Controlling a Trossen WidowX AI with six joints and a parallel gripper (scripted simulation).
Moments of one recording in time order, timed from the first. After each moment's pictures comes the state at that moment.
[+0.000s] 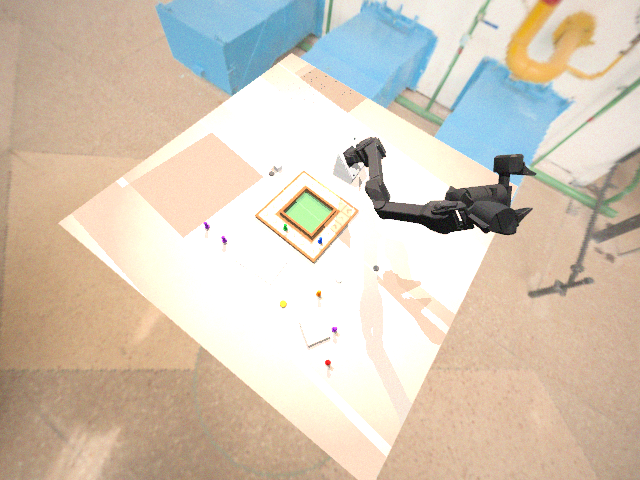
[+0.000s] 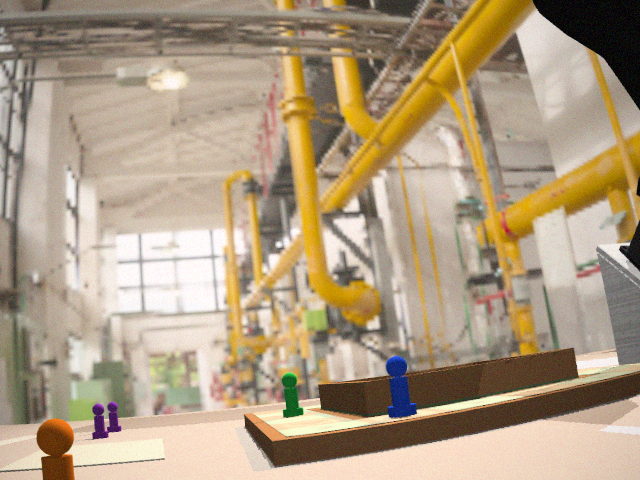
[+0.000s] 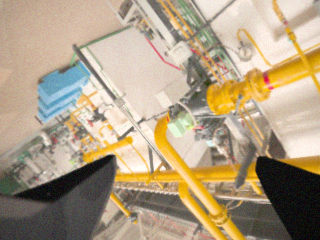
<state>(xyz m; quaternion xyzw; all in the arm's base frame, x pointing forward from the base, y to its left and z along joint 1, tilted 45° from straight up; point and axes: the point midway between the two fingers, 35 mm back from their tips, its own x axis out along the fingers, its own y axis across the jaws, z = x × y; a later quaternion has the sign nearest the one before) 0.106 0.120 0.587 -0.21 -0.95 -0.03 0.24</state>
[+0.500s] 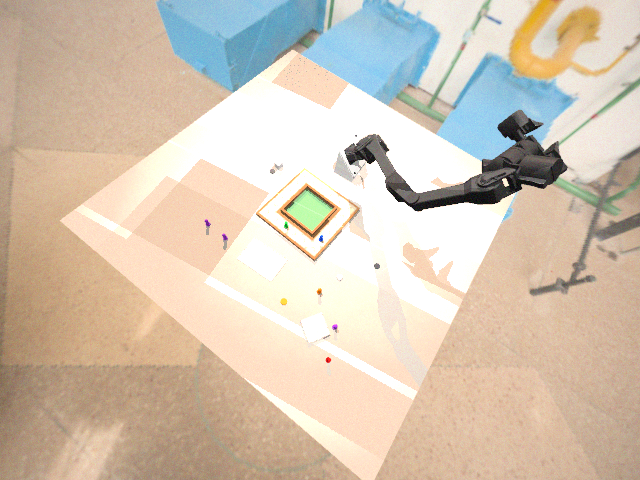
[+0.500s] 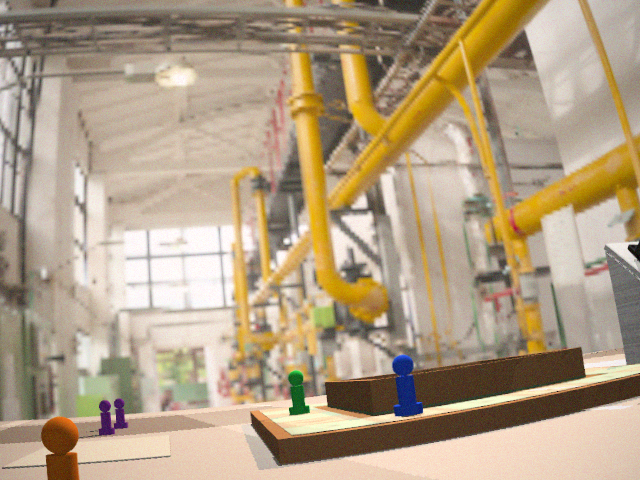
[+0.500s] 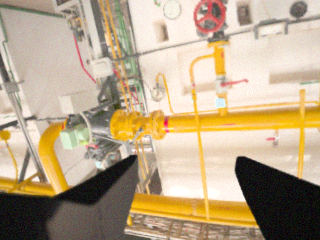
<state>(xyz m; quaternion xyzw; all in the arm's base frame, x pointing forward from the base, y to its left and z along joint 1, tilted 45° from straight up) -0.045 0.059 0.593 -0.07 -0.95 -0.28 0.11</state>
